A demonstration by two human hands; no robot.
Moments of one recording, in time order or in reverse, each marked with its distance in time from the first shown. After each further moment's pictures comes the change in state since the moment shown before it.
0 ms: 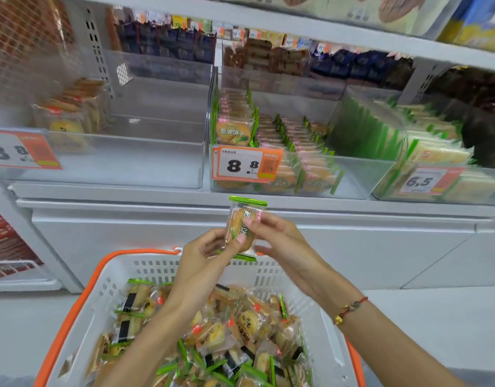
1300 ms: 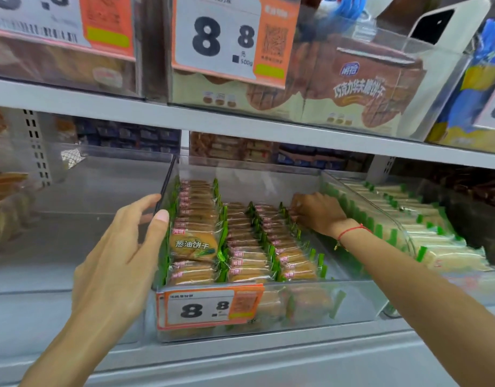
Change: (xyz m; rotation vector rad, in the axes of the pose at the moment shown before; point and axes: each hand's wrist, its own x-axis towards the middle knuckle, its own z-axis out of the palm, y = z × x) left_hand 0.160 0.096 -0.020 0.524 0.379 0.343; right_hand 0.230 -0.118 -0.204 -1.646 0.458 -0.336
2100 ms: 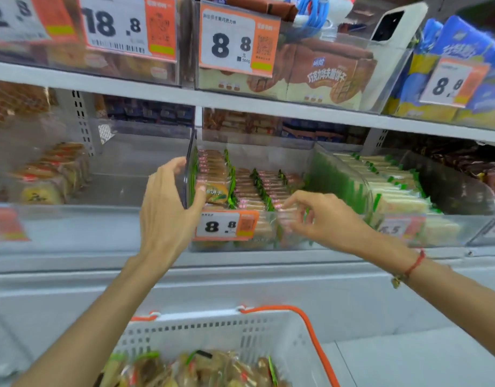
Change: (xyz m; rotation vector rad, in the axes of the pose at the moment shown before) left_hand -0.037 0.002 -0.008 0.062 0.146 0.298; right_hand -0.186 -0.072 -0.102 0.450 -0.037 -0.102
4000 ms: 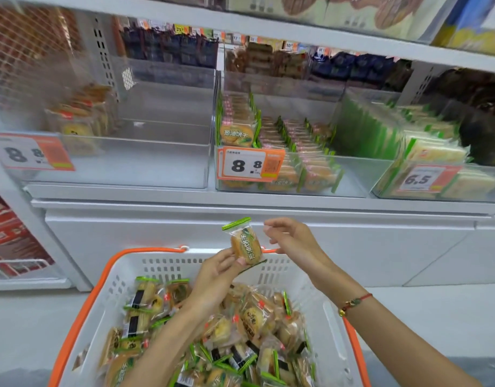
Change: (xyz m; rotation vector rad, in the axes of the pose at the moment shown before) left_hand -0.178 -0.018 -0.005 -0.625 -0.628 -0.794; right_hand -0.072 -0.064 0.126 0.973 -0.131 0.527
